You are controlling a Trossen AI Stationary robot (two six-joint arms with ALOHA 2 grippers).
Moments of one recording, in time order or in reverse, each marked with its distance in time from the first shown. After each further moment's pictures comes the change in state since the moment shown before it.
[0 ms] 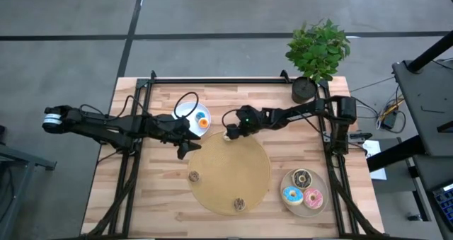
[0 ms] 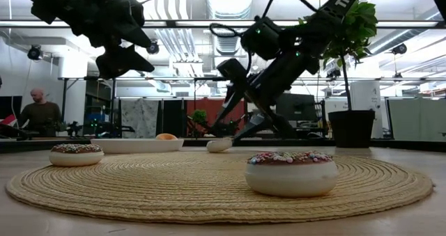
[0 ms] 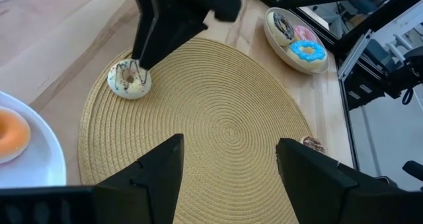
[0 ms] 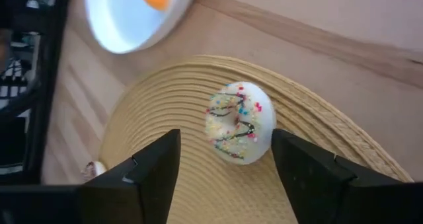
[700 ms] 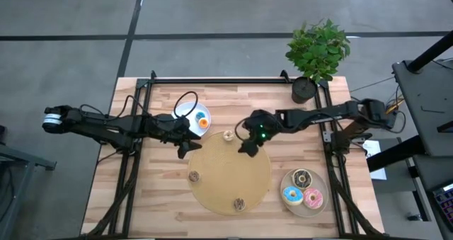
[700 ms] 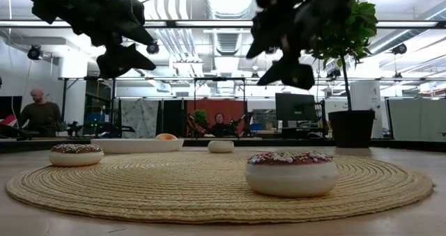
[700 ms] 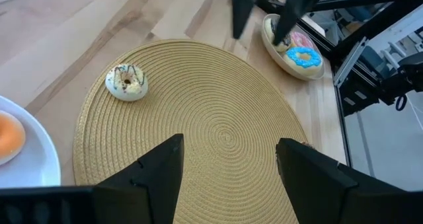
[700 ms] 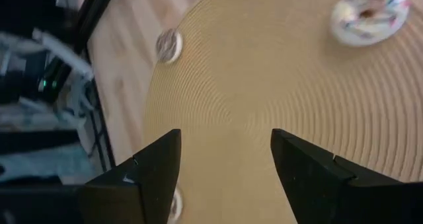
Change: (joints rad) left arm 0.002 0.000 0.000 0.019 0.000 -0.020; right arm 0.138 -0.316 0.000 -0.325 -0.155 -0.262
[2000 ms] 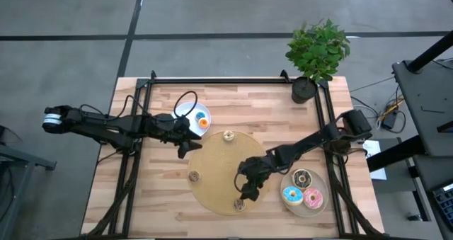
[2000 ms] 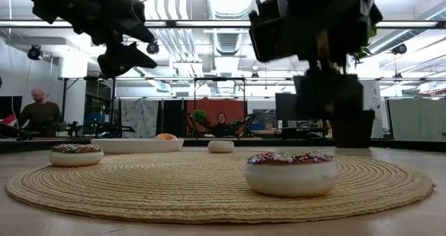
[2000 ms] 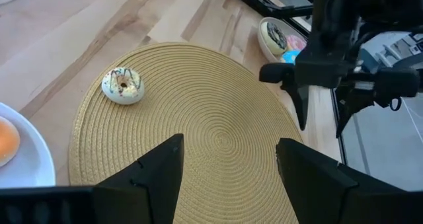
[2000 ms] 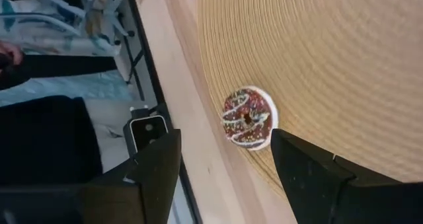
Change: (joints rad) left arm -0.001 0.000 0.000 0.015 0.005 -0.004; right arm 0.372 0.251 0.001 0.279 -0.067 0.278
